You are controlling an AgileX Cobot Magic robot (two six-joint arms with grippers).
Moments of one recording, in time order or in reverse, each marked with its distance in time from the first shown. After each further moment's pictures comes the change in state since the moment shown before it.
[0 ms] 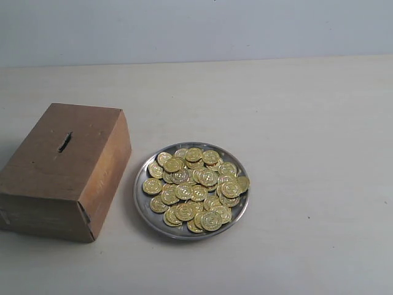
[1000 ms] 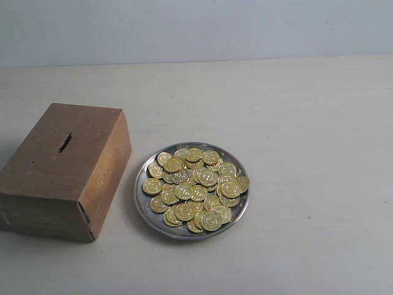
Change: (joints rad) left arm -0.014 0.000 0.000 0.007 0.013 0.060; right arm 0.000 0.000 0.000 0.000 0.000 0.002
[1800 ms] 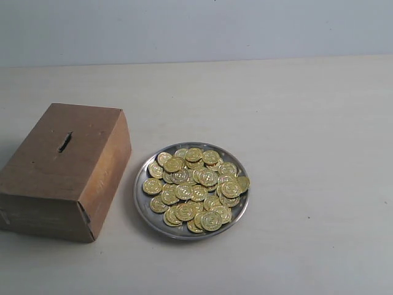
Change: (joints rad) left arm 0.000 0.000 0.000 0.000 0.000 0.000; right arm 0.000 -0.112 0.000 -0.003 0.036 -0.020
